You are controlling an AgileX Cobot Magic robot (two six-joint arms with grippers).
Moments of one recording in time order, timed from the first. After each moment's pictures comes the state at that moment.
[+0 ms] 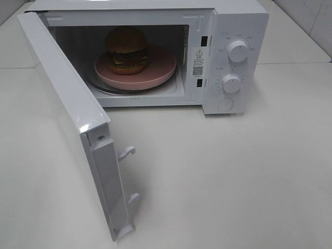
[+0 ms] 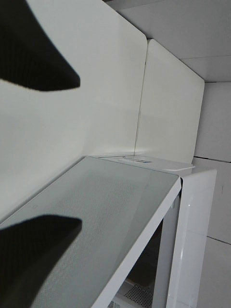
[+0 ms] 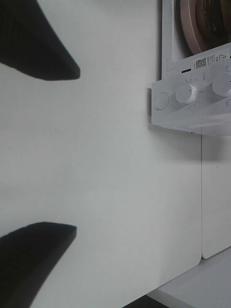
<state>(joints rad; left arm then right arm) 0.07 0.01 -0.56 -0.18 0.85 -0.01 0.07 0.00 -0.49 -0.05 0.97 0.07</state>
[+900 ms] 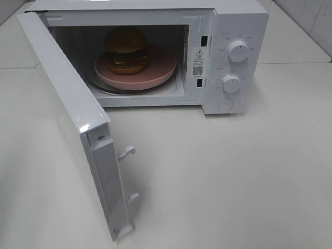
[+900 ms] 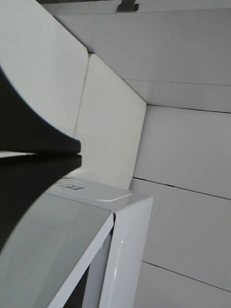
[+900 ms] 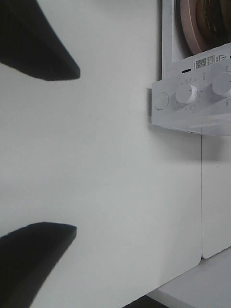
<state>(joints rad) 0.07 0.28 -0.25 -0.17 0.03 -0.01 0.07 0.00 -0.49 -0.05 0.97 0.07</state>
